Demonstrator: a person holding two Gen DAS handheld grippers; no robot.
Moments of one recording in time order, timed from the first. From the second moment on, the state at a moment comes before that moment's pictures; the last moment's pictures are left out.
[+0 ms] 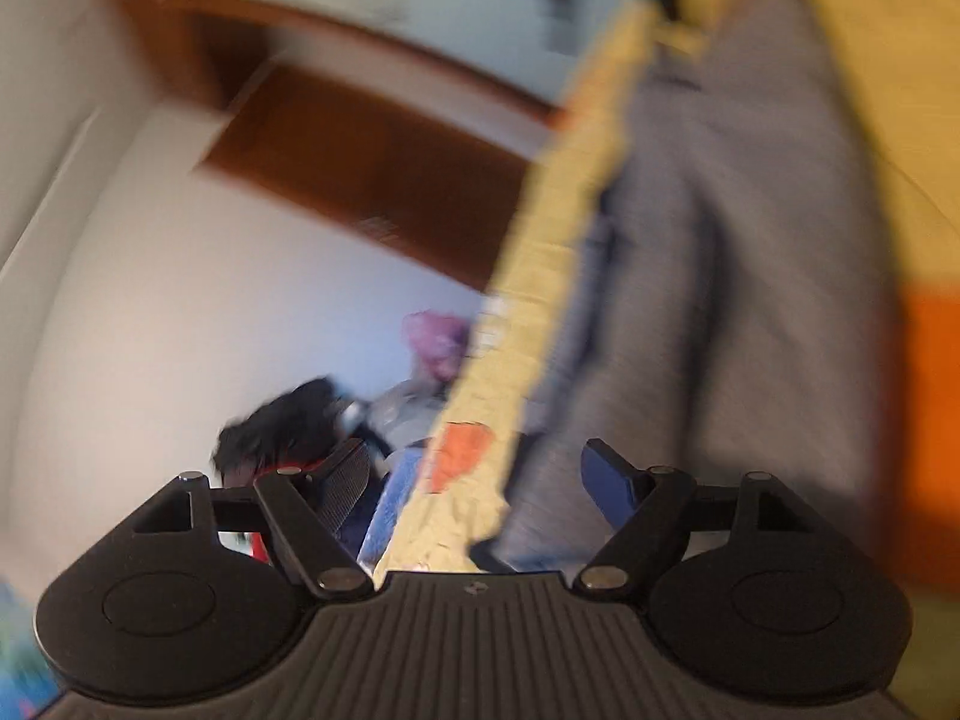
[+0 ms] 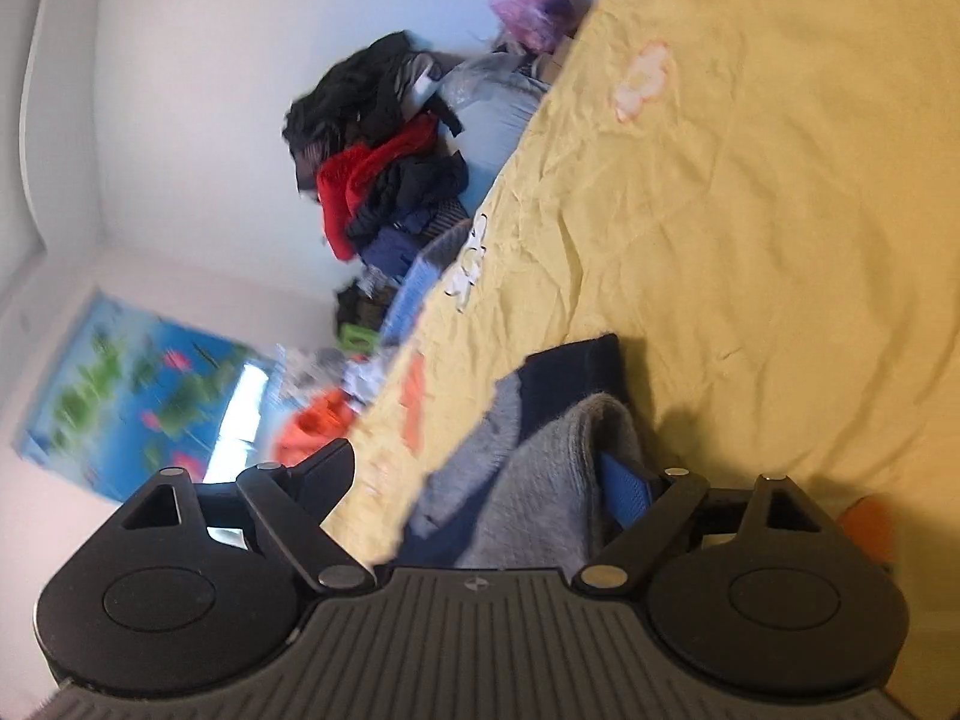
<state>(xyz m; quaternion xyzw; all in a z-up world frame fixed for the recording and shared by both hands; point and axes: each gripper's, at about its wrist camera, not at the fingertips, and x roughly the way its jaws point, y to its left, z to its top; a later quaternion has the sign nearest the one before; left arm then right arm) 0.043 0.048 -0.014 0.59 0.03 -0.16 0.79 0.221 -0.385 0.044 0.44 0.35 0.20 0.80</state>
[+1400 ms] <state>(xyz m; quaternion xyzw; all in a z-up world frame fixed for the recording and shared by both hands) 0.122 0.039 -0.022 0.60 0.10 -0.16 0.77 0.150 -0.374 0.082 0.28 0.38 0.21 0.85</state>
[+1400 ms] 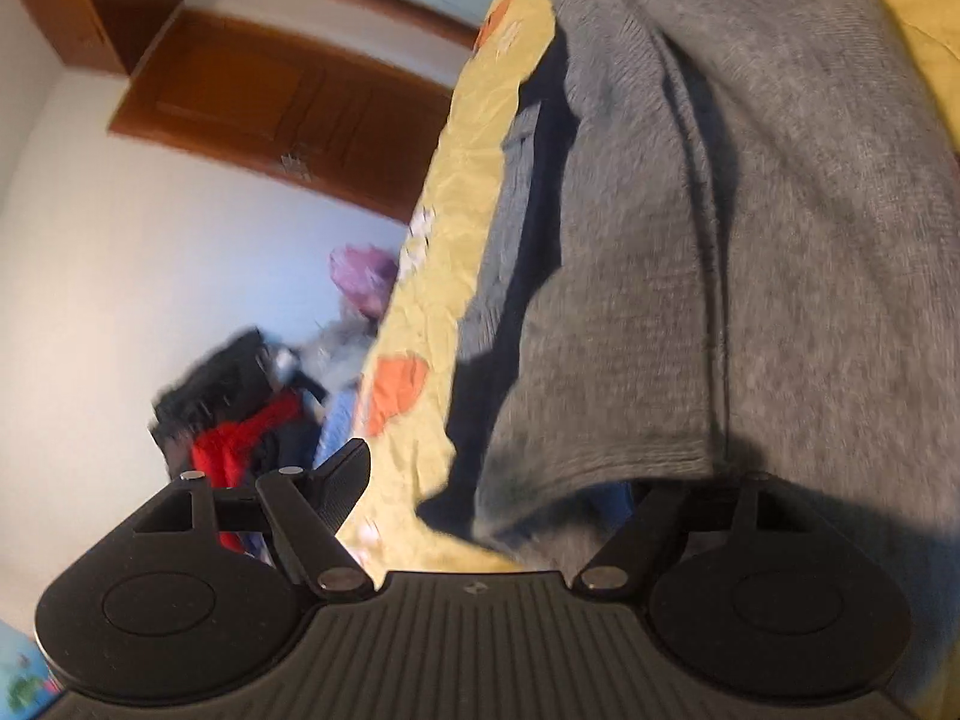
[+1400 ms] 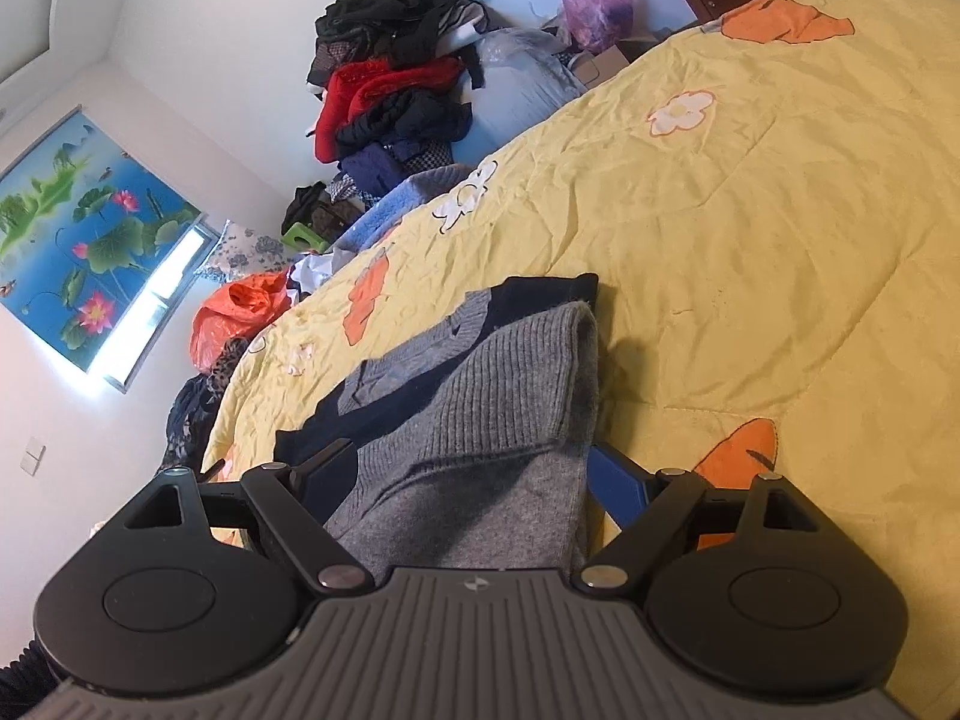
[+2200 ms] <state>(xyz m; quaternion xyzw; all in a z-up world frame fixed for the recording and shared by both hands) 0.219 0.076 0.024 0.18 0.34 -0.12 0.92 0.166 -0.269 0.073 -0.26 0.32 0.21 0.89</state>
